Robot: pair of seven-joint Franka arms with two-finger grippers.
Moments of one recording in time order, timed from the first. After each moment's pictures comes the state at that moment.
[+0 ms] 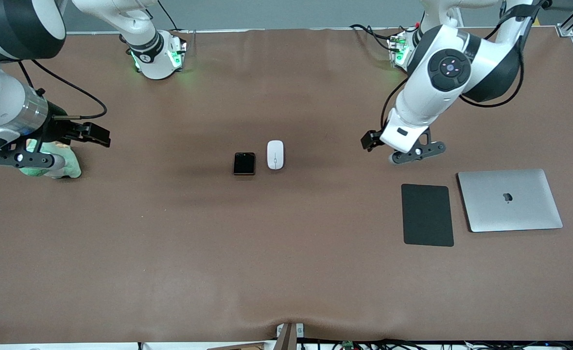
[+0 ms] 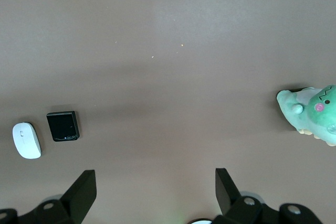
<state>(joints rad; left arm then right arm) -0.12 0.10 -0.39 -1.94 -0.03 1.97 -0.72 0.17 0.11 -0.05 -1.54 0.03 1.49 0.21</state>
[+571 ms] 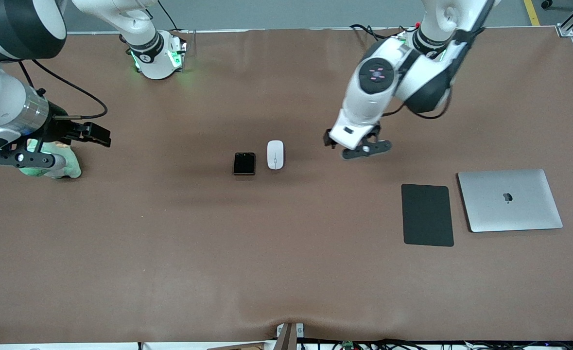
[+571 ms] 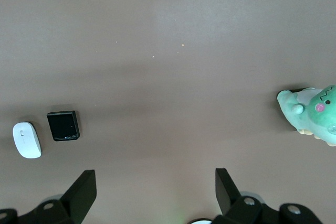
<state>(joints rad) -0.34 0.25 -0.40 -1.94 0.10 2.10 -0.98 0.18 0.11 -0.05 -1.54 0.03 1.49 0.21</state>
